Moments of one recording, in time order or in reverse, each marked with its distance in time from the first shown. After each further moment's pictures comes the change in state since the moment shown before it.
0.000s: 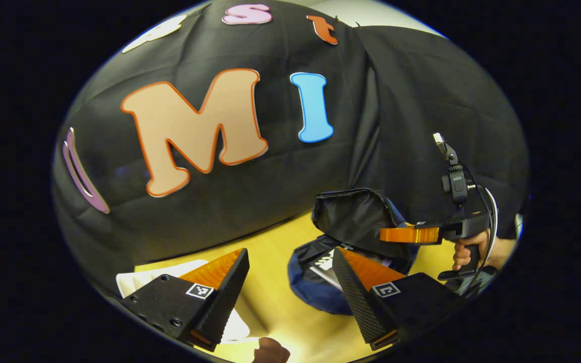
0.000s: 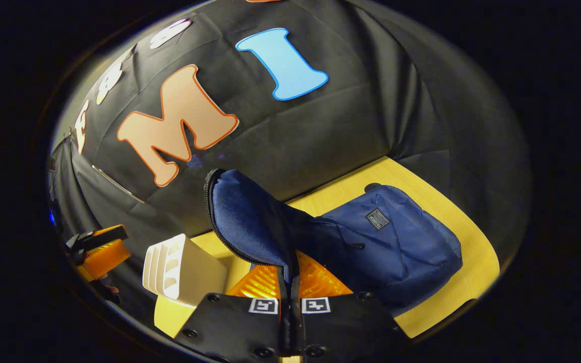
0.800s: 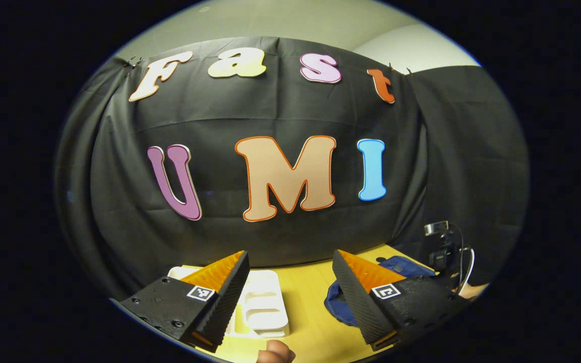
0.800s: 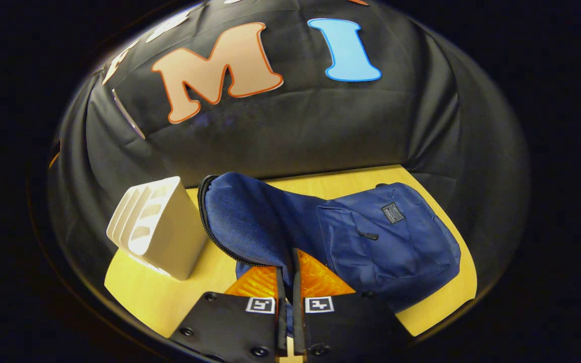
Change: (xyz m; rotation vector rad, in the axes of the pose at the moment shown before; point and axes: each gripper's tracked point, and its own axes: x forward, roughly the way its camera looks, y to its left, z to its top) left arm -0.140 0.063 0.100 -0.211 -0.252 0.260; right arm 0.011 0.027 -0.069 -0.315 0.079 -0.047
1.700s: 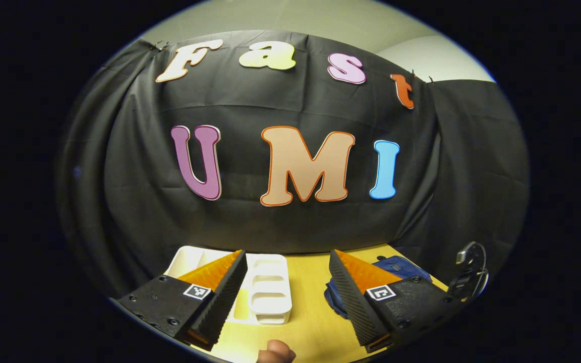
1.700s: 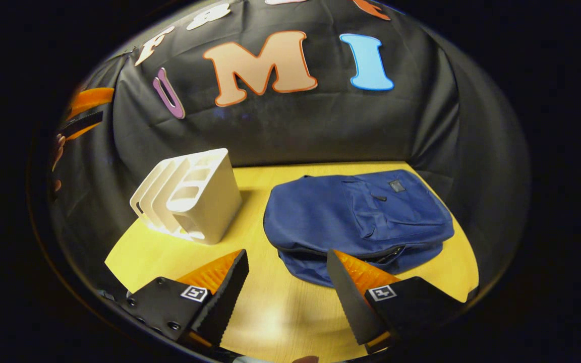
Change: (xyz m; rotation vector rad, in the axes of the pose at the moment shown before) left arm -0.038 0.025 -0.016 -0.080 0.038 0.076; right arm -0.117 0.057 -0.047 -0.080 -0.058 0.024
